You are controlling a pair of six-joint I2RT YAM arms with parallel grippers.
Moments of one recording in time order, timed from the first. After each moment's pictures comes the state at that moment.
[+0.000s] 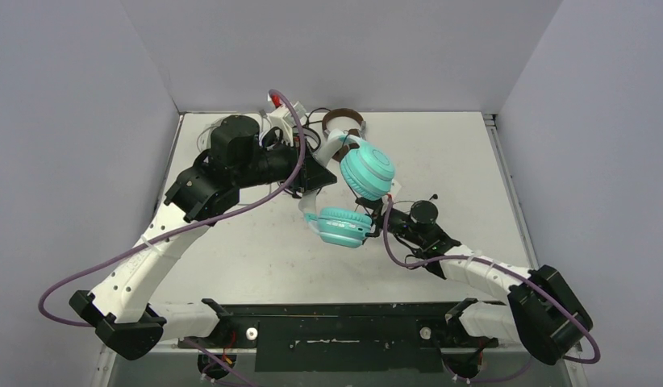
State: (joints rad) left arm -0.68 1.24 1.56 -0.62 0.43 -0.53; right arm 0.60 1.16 0.42 0.66 -0.45 0.04
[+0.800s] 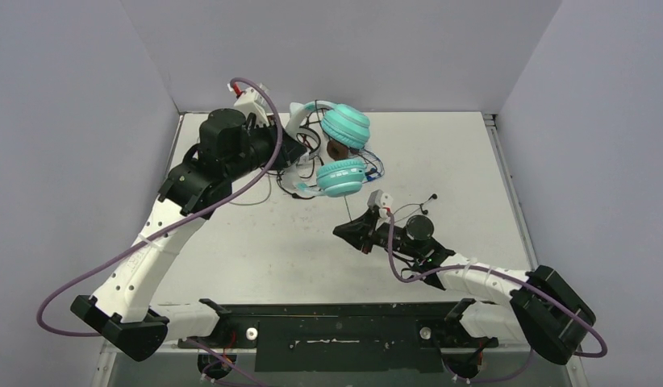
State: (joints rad) left arm -0.56 1.24 1.55 -0.62 0.11 -0.58; right arm 0.72 1.20 0.37 0.84 -0.49 0.18
